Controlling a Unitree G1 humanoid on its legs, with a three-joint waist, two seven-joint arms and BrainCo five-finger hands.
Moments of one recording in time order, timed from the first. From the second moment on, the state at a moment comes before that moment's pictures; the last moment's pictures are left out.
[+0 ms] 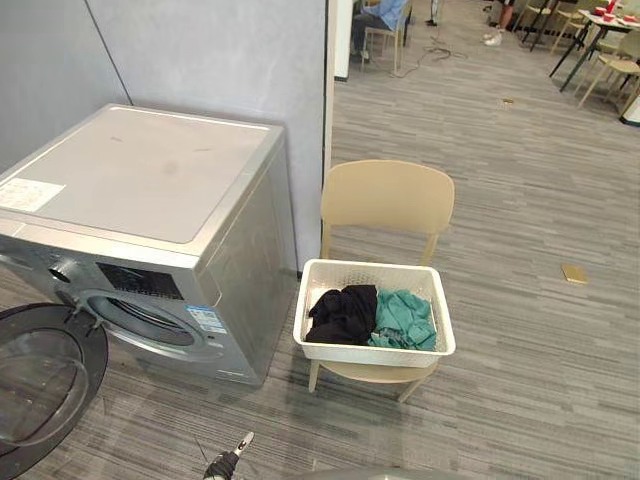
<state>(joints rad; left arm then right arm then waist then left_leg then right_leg) 0.08 0.09 0.28 1.19 -0.07 -0.05 0.04 0.12 -0.08 -0.38 1.23 0.20 0.00 0.01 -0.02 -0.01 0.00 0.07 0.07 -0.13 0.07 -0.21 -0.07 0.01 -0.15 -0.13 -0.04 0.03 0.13</state>
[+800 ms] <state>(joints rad) 0.10 0.13 0.13 1.10 -0.06 -0.08 0.05 -0.19 -0.28 -0.08 0.47 0.07 -0.07 -0.05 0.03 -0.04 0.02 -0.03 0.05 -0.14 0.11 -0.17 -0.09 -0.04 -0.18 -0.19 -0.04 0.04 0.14</state>
